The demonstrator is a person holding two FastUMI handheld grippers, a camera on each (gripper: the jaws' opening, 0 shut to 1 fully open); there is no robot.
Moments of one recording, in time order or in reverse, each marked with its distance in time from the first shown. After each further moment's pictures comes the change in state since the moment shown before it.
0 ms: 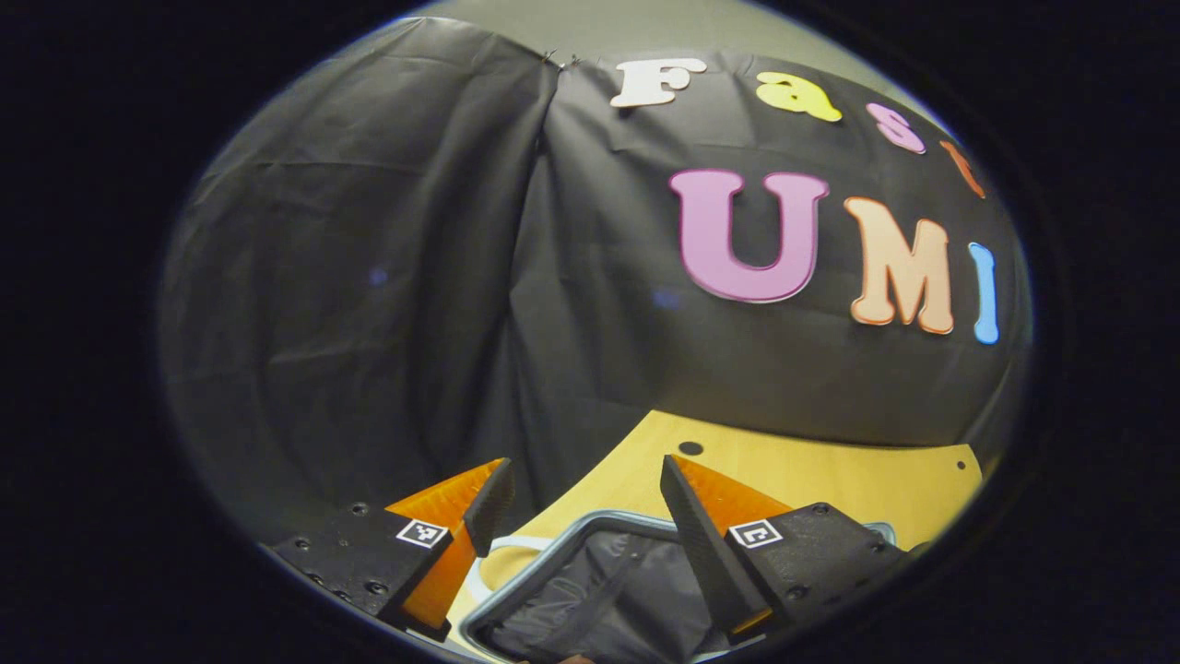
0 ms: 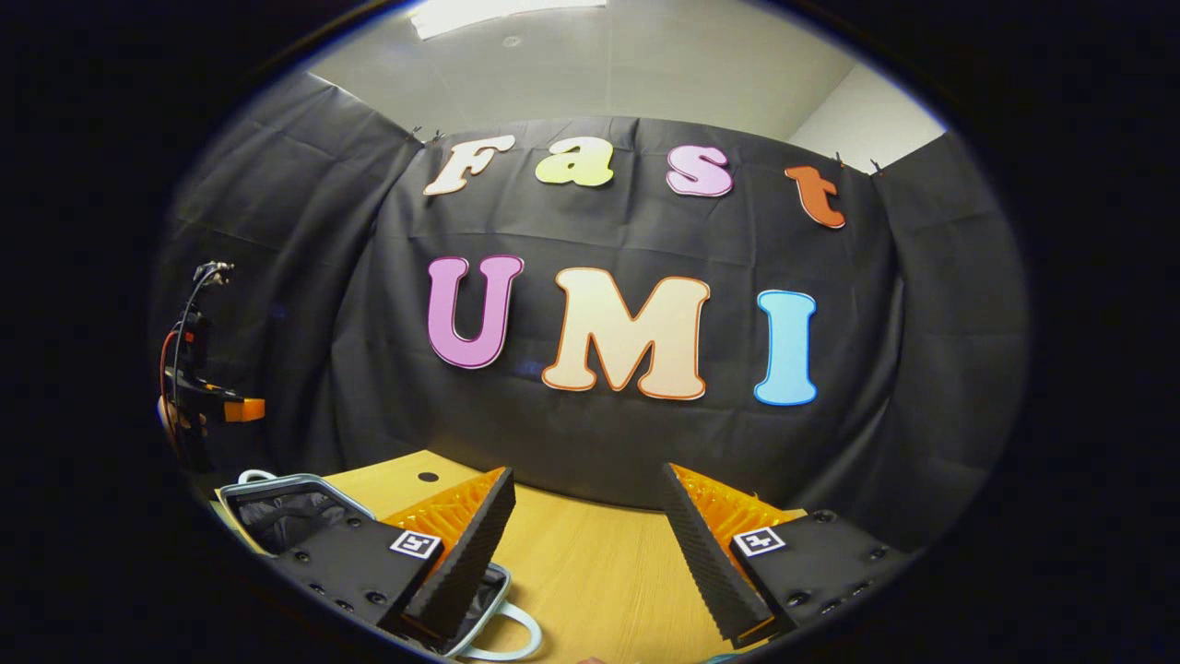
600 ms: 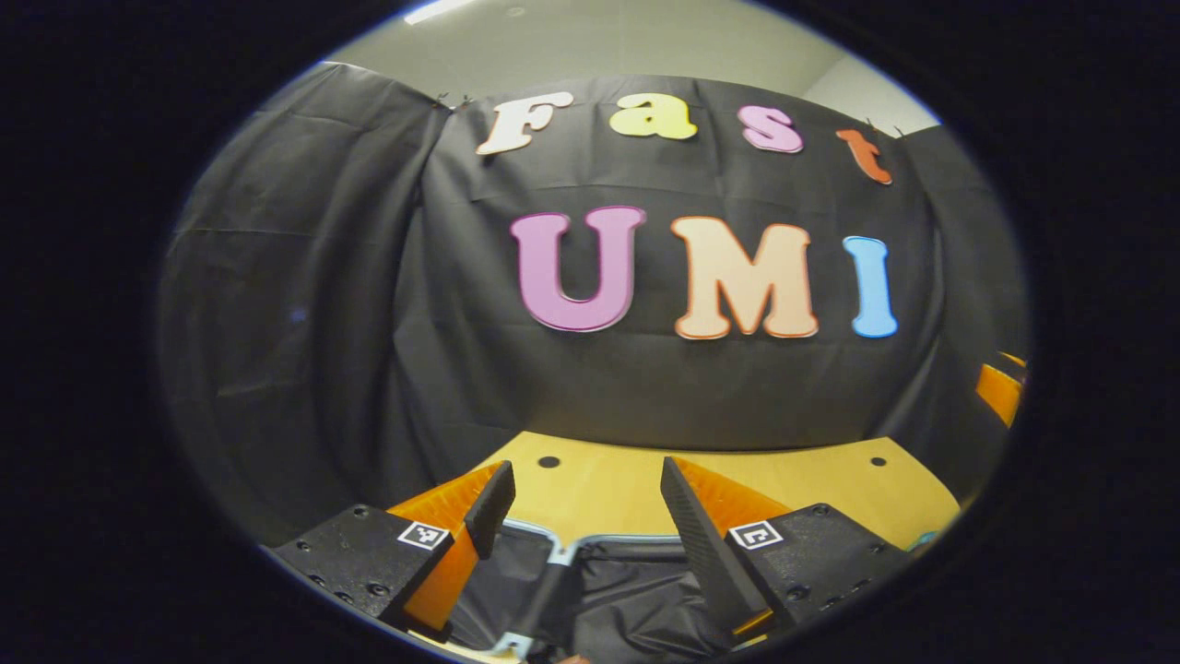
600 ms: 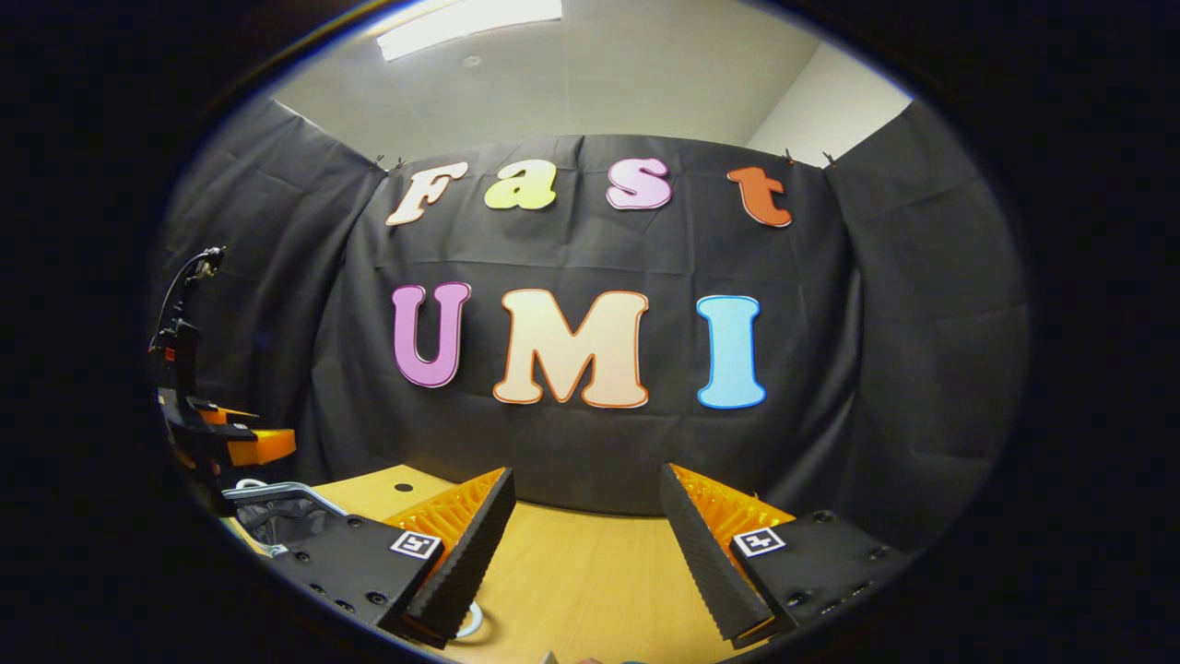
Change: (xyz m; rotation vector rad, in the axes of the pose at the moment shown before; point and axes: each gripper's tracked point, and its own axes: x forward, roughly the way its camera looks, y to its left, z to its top) left arm -0.101 -0.220 0.007 0.051 -0.061 -0.289; right arm -0.039 -0.111 0.006 0.059 -0.044 -0.058
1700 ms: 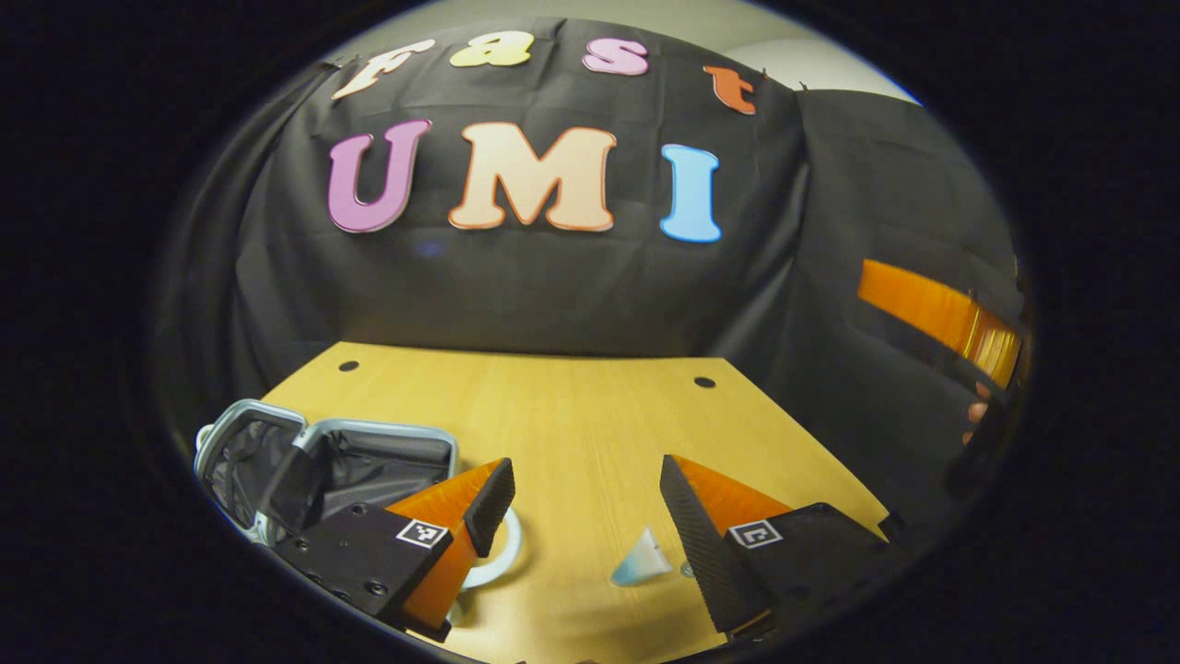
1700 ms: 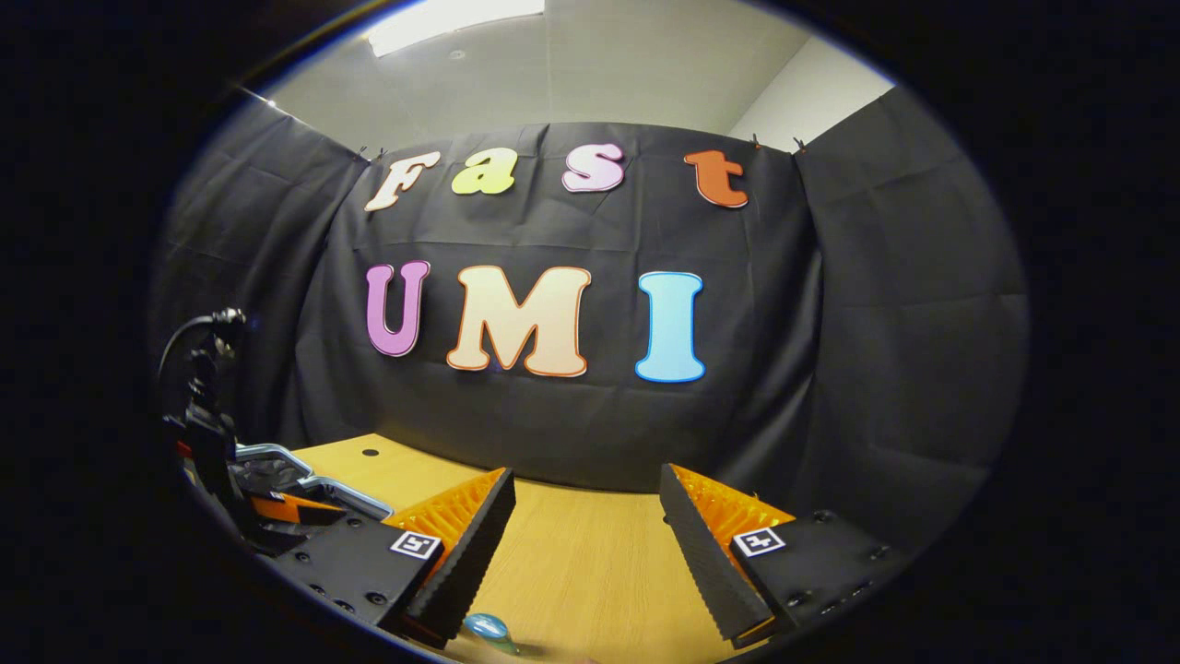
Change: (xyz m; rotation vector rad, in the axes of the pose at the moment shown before) left arm -0.062 -0.282 -0.133 0.006 0.300 -0.396; right arm -0.042 -0.125 -0.038 -0.029 0.065 -0.027
